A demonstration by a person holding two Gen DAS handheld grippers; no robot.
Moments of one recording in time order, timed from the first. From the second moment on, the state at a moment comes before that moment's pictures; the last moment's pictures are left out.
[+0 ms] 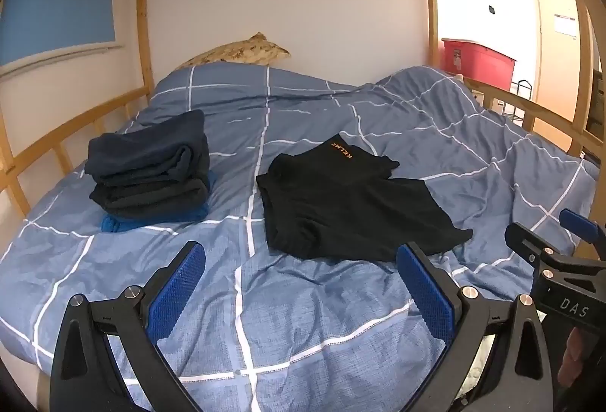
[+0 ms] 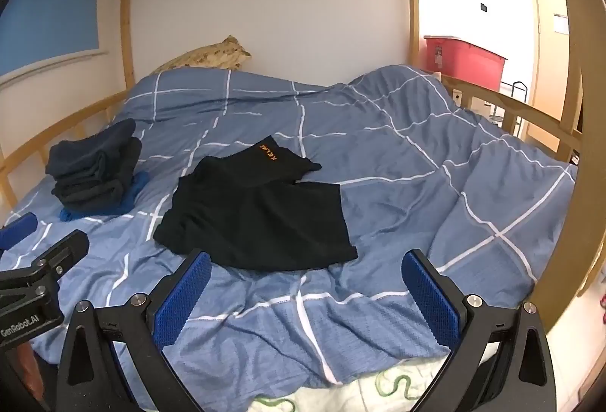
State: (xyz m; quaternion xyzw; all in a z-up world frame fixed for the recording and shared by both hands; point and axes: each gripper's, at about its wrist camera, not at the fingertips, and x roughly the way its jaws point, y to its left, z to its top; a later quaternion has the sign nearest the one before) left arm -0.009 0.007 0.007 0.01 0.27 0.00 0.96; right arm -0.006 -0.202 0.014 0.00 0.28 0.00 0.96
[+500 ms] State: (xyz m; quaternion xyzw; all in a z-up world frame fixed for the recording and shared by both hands) left arm -0.010 0.009 0.008 0.01 0.27 0.00 0.96; right arm -0.004 -0.197 0.014 0.00 0.28 0.00 0.96
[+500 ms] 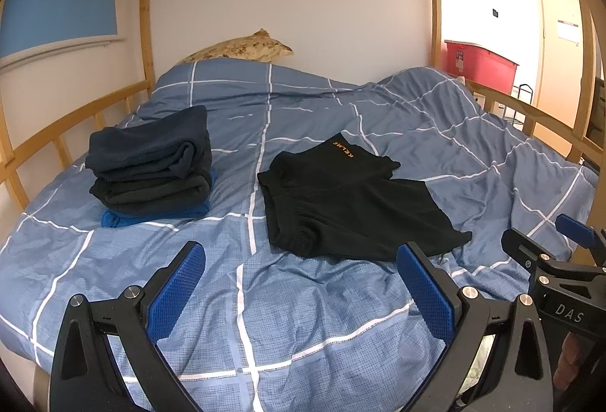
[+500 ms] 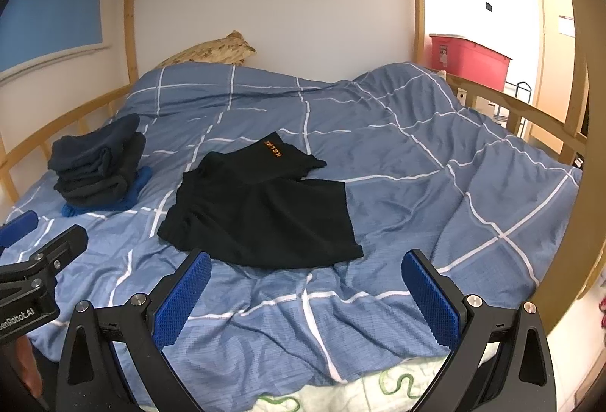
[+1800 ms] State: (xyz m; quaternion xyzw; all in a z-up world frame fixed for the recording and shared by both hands) left arm -0.009 0.013 0.011 0.01 0.27 0.00 0.96; right arm -0.004 -0.195 0.012 0.00 0.28 0.00 0.96
